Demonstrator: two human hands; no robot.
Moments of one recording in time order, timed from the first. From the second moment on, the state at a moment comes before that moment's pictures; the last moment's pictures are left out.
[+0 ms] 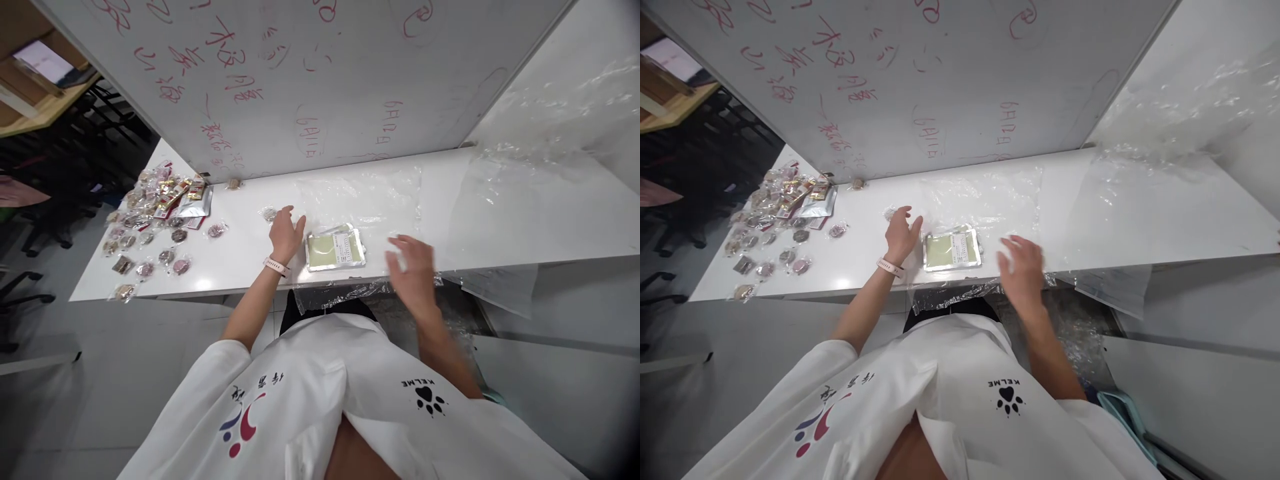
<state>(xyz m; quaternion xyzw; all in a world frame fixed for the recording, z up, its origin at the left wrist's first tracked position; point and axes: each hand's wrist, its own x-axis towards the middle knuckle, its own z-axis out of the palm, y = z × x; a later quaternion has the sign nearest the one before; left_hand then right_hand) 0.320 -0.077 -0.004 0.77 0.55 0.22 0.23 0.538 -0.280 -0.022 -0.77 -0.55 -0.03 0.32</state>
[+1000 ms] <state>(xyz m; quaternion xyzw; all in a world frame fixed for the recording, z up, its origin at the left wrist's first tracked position) 0.269 -0.155 -0.002 0.90 0.25 0.32 0.17 0.518 -0.209 -0.042 -0.64 -0.74 0.11 0.15</state>
